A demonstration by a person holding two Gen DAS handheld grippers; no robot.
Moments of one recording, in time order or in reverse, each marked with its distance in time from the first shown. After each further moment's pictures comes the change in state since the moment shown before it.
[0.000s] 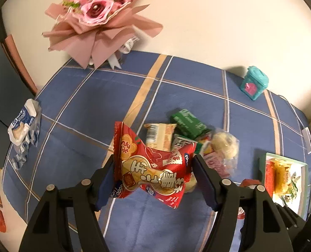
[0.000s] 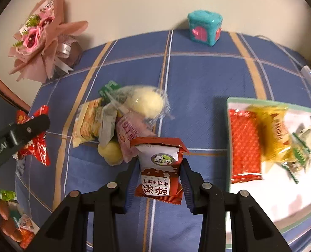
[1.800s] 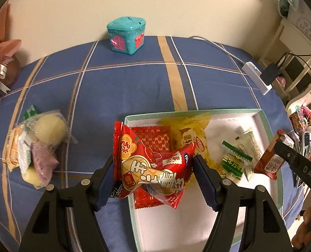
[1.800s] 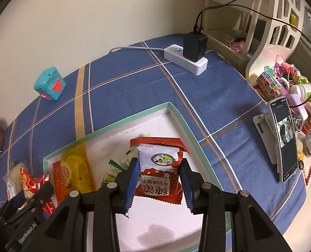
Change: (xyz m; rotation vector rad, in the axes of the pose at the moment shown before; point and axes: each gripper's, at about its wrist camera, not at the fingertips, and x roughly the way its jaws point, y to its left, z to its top) left arm 0.038 -0.260 -0.073 0.340 0.099 -0.249; right arm -0.071 -0.287 -0.007 0.413 -0.124 -0.313
